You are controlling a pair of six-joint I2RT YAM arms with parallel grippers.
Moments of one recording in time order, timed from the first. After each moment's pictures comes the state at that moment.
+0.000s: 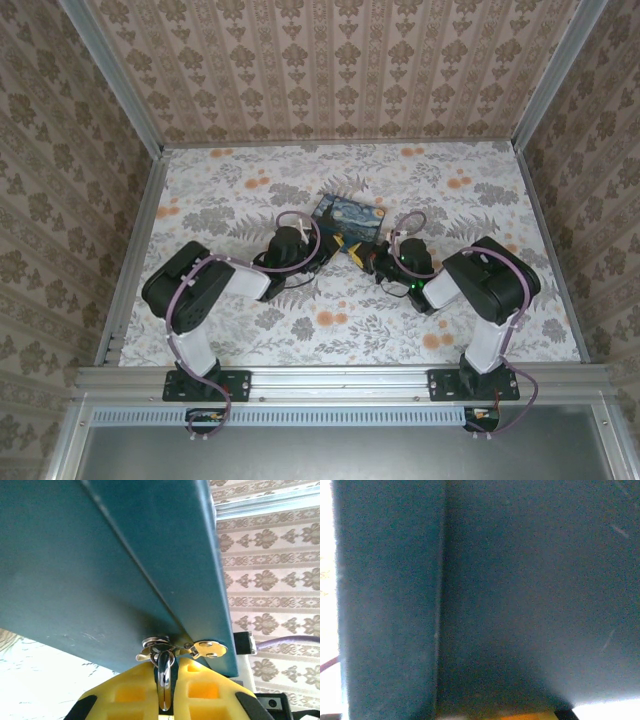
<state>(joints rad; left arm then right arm) -0.72 1.77 0.64 0.77 0.30 -1.27 0.46 1.82 0.43 1.14 -0.40 1.53</state>
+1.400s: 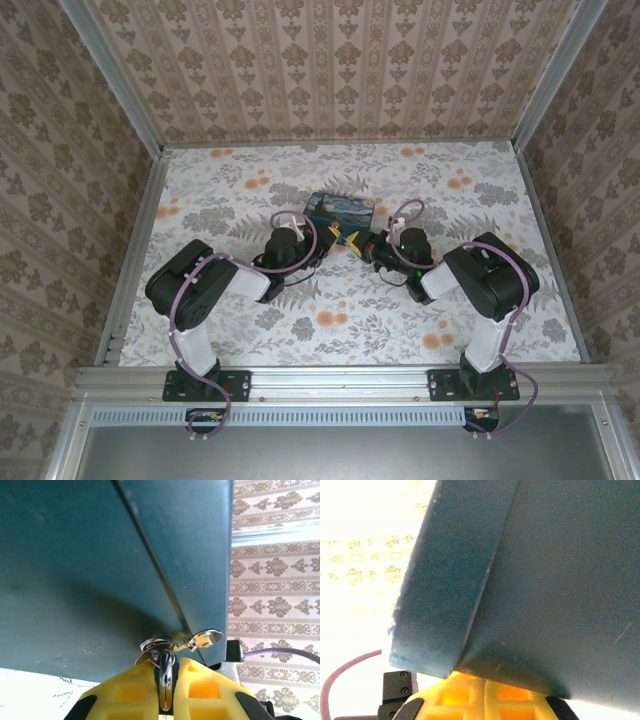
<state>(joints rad) -0.72 1.81 0.61 0.96 0.23 -1.39 0.43 1.84 0.53 1.14 -0.47 1.45</state>
